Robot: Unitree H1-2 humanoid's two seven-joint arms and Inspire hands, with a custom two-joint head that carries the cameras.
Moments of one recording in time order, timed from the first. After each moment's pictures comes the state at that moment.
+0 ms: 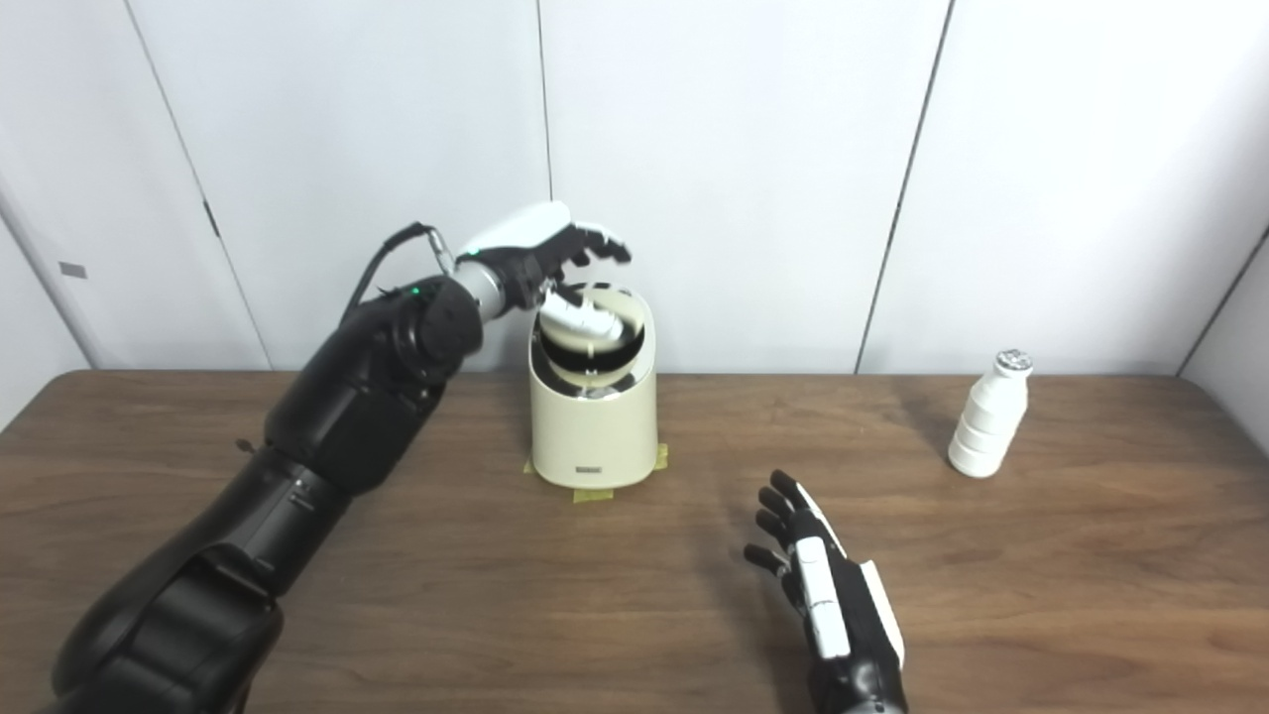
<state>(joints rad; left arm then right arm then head) -1.01 0.20 -0.30 0.39 0.60 0.27 -0.42 0.06 0.02 0.03 -0.26 0.02 0.18 0.00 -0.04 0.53</state>
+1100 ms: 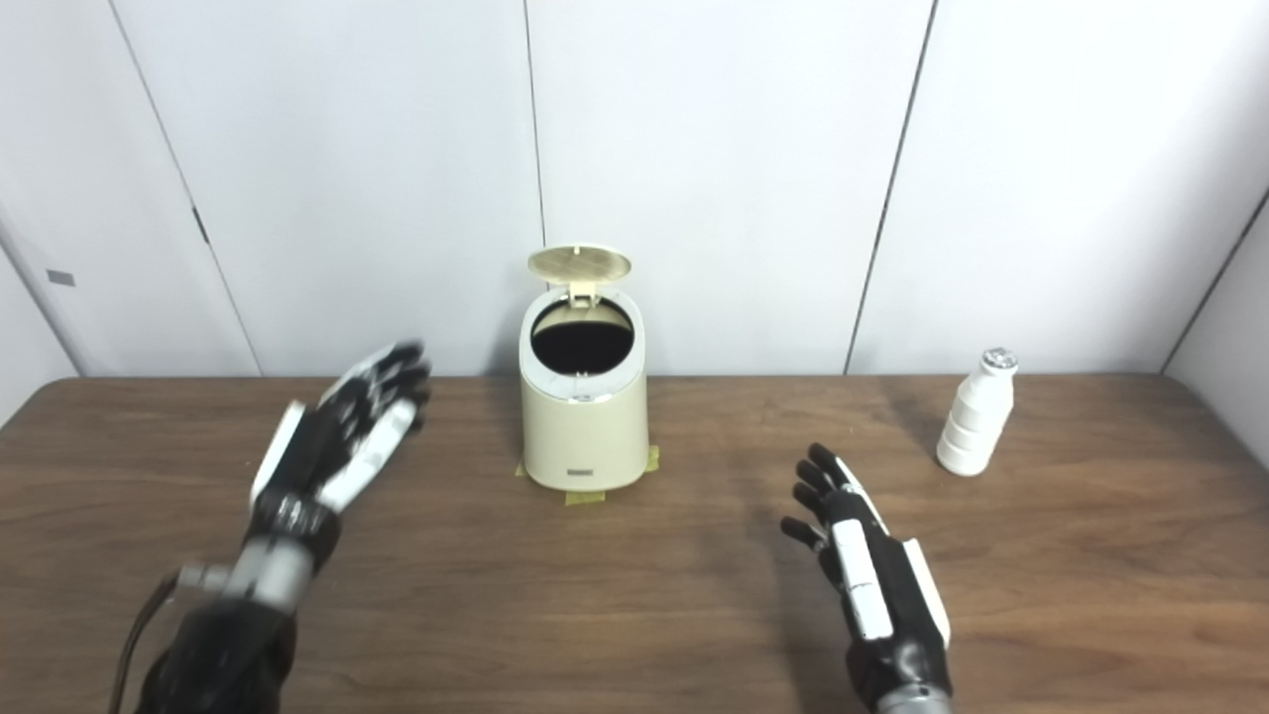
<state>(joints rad) -0.17 0.07 0.10 -0.29 0.12 0.26 -0.11 0.05 -0.05 -0.04 -0.37 0.06 0.24 0.00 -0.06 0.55</state>
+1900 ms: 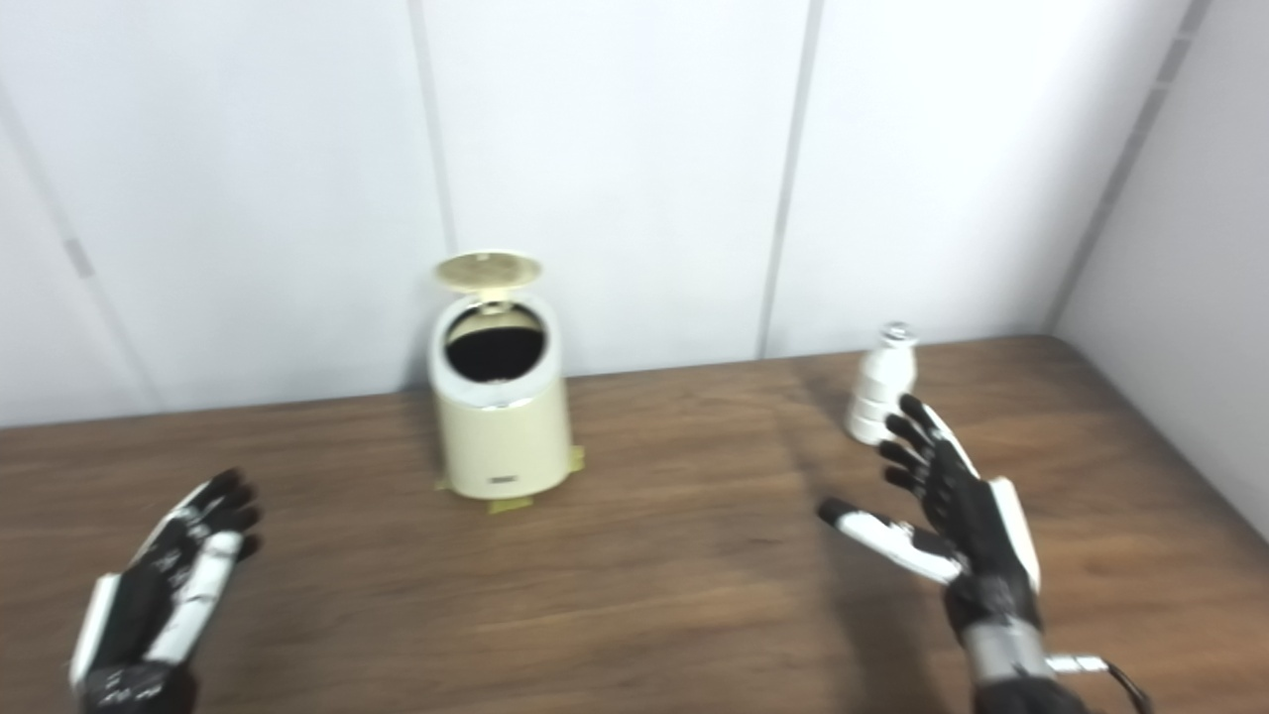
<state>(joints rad) -0.02 0.05 0.16 -0.28 -0.04 0.19 -0.03 0.03 -0.20 -0.23 -0.35 -0.04 0.23 -0.07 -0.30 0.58</state>
